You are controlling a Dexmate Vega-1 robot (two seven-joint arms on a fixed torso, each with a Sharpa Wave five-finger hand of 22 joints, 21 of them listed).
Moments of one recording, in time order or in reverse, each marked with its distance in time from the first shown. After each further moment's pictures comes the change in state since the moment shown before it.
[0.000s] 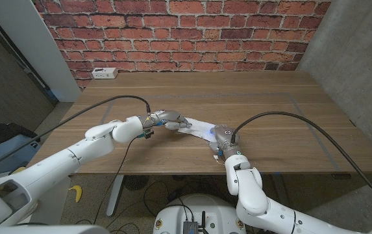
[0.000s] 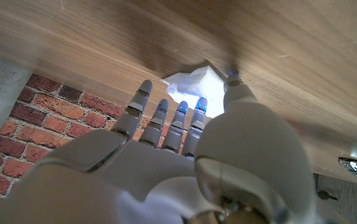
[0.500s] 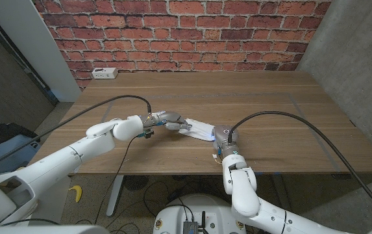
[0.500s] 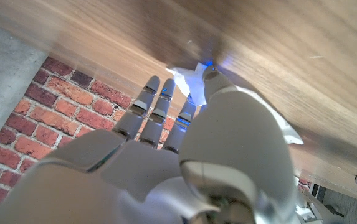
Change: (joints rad) left arm -0.027 -0.010 0.015 0.033 -0.029 -0.019 -0.046; left_hand -0.031 0.003 -0.006 0.006 0.000 0.000 0.000 0.000 0.000 0.000 0.000 0.000 0.000 0.004 0.004 0.000 0.000 0.000 0.000 0.000 0.000; right arm -0.017 0.066 0.020 0.108 -0.126 -0.003 -0.002; right_hand 0.182 0.058 0.047 -0.005 -0.083 0.450 0.018 0.126 -0.003 0.377 -0.056 0.118 0.015 0.274 -0.009 0.201 0.120 0.117 -0.098 0.047 0.007
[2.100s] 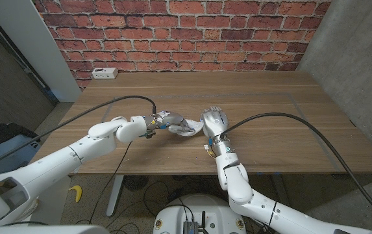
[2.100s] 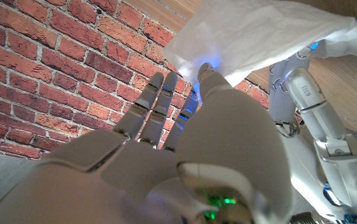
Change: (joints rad) left arm 0.012 0.036 0.028 -0.113 0.212 0.050 -0.004; left_hand -0.078 -0.025 -0.001 0.001 0.000 0.062 0.014 0.024 0.000 0.059 0.002 0.012 0.001 0.036 0.000 0.005 -0.005 0.009 0.009 -0.001 -0.005; right arm 0.063 0.069 0.025 0.197 0.103 0.245 -0.592; right_hand 0.027 0.007 -0.004 0.005 -0.007 0.048 0.003 0.013 0.015 0.046 -0.008 0.008 0.009 0.030 -0.004 0.023 0.040 0.030 -0.009 0.023 0.004
